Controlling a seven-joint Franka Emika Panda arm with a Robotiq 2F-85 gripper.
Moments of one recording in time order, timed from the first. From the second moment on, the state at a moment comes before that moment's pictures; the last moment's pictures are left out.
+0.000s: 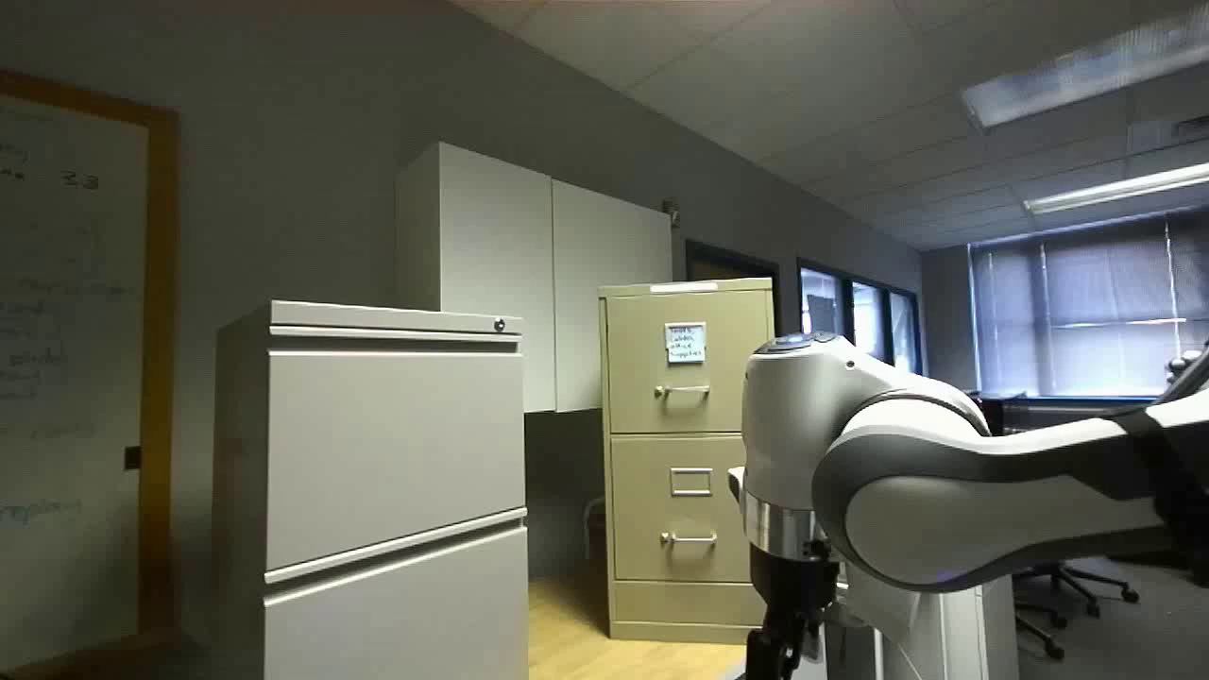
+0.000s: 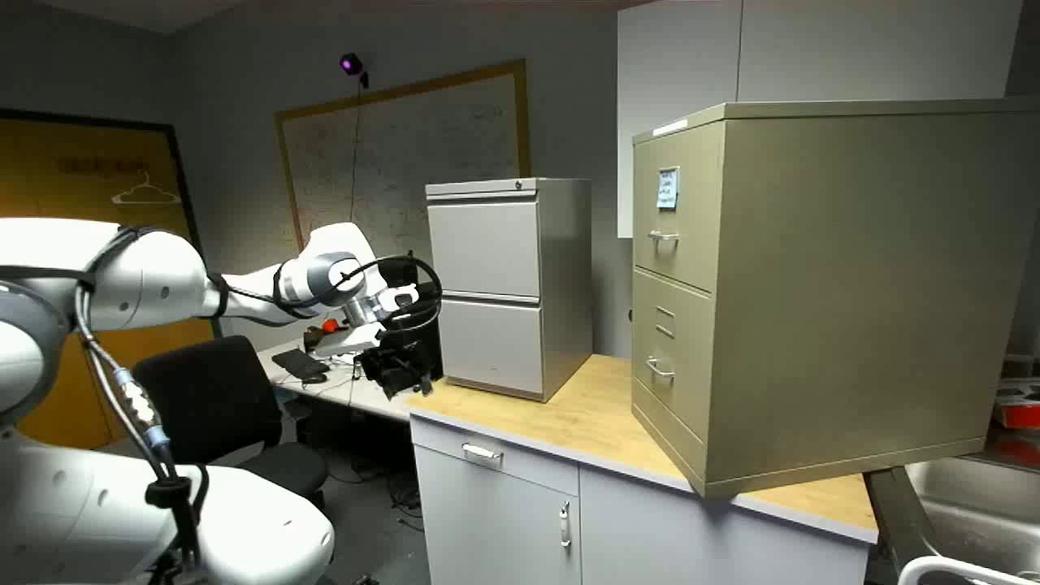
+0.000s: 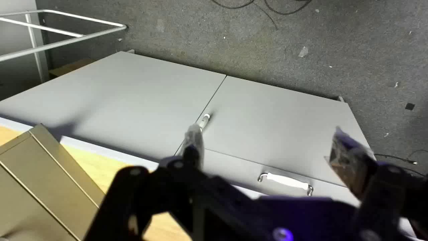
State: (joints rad) arm 0.08 -0.83 0.24 -2.62 -0.09 1.94 0.09
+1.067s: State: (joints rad) arm 0.08 -0.82 0.23 -2.62 -0.09 1.94 0.09
